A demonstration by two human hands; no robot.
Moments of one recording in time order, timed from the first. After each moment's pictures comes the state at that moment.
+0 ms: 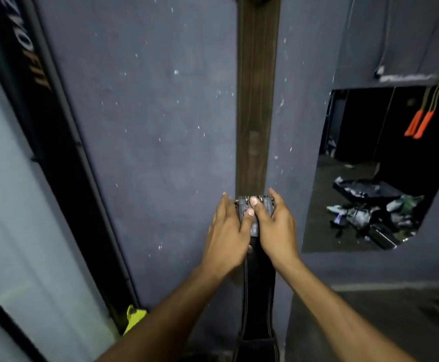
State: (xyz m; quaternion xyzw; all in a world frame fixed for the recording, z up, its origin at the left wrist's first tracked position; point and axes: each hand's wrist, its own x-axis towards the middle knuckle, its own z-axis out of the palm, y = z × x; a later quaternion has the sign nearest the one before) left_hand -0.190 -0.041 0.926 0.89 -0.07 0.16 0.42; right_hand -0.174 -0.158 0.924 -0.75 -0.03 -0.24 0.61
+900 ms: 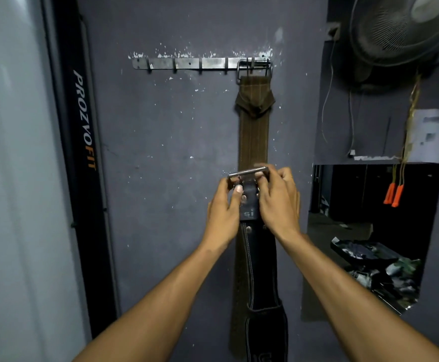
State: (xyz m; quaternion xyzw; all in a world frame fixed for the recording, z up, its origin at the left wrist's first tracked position) left_hand -0.197 -0.026 1.116 0.71 -0.20 0.35 0.58; right_hand -0.184 -0.156 1.138 -0.79 -0.10 -0.51 0.34
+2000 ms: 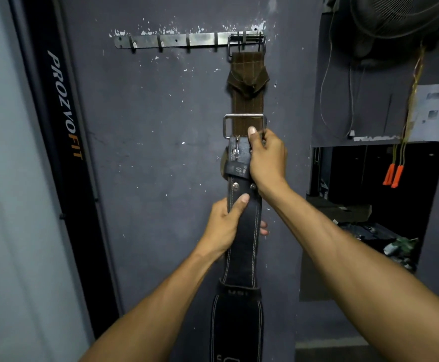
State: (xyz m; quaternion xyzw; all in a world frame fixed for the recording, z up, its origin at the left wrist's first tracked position) left_hand -0.191 -0.041 1.072 0.62 -0.21 0.09 0.75; right_hand -0.161 -0.139 1.185 -0.68 -0.11 -0.43 0.58
